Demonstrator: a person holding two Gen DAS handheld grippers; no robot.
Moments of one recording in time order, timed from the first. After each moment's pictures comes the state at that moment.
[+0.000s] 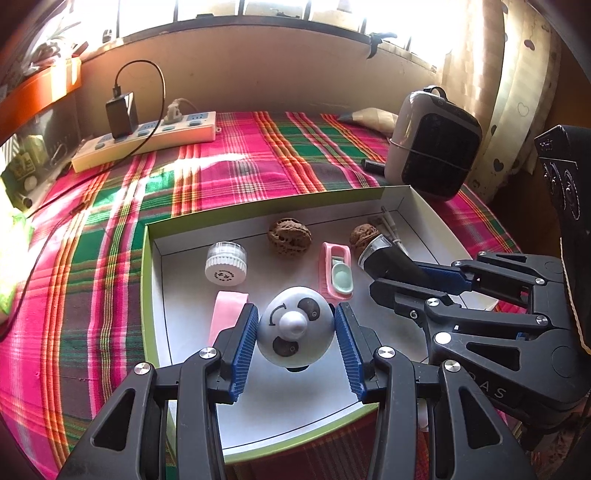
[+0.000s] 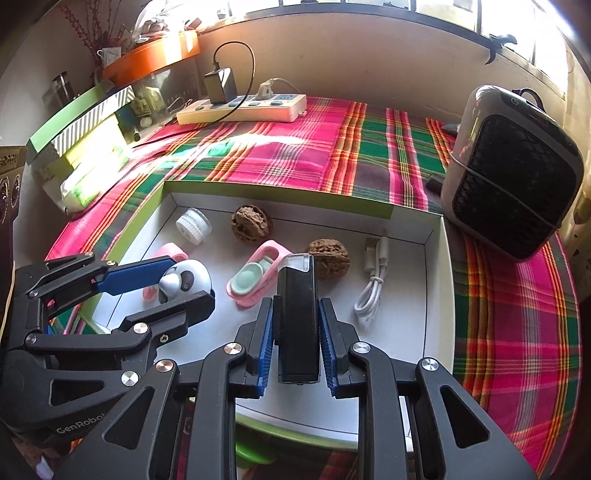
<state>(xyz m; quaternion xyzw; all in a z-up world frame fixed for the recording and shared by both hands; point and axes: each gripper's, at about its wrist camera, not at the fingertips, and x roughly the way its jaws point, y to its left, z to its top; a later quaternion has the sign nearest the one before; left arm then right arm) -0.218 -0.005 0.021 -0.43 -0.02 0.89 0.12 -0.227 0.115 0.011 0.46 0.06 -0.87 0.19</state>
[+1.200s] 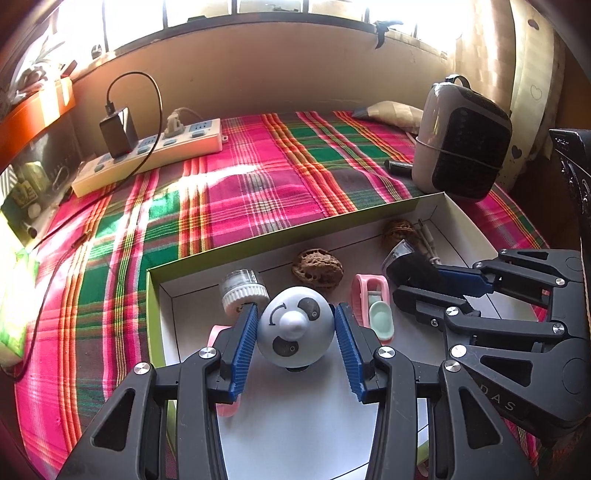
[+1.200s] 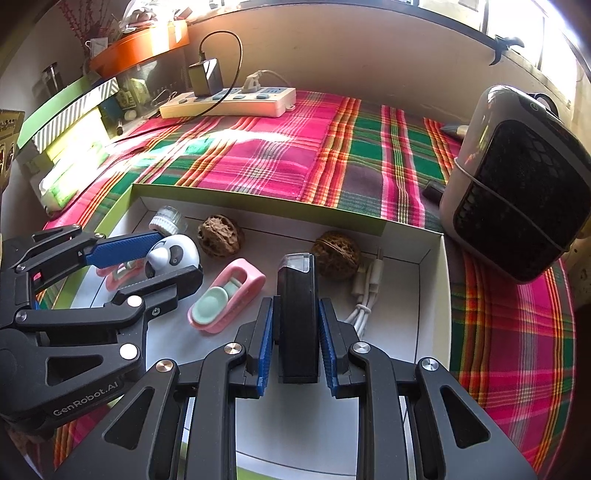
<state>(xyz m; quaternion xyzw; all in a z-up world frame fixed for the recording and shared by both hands) -0.251 -0.003 0.018 -0.44 0.03 0.89 0.10 -0.252 0.114 0.002 0.46 0.08 -0.87 0.17</state>
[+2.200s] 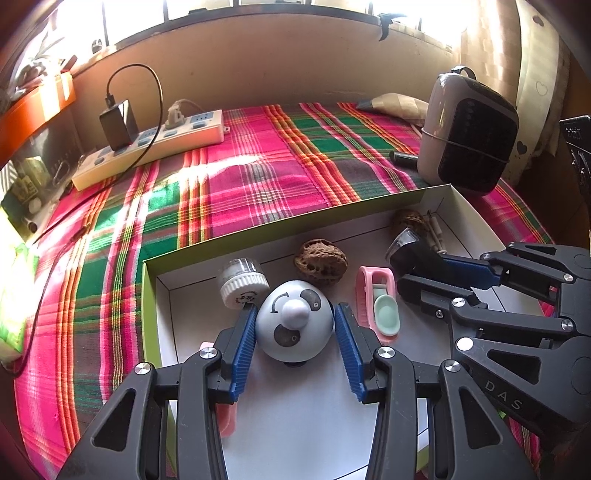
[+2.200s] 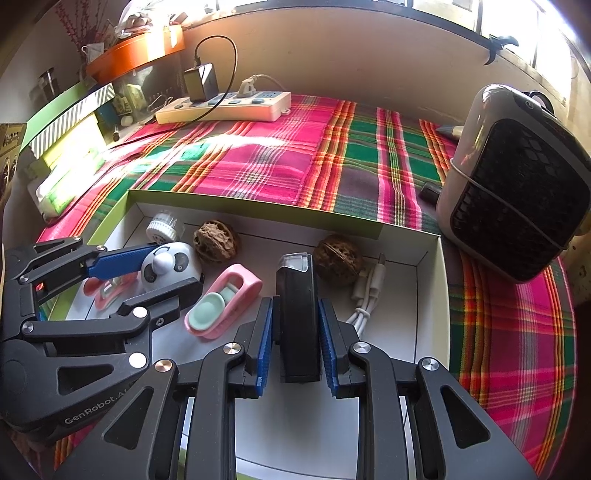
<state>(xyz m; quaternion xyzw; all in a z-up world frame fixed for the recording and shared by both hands) -0.254 -0.003 0.011 -0.45 0.03 0.89 0.09 -0.250 0.116 0.003 0.46 0.07 -0.87 0.16</state>
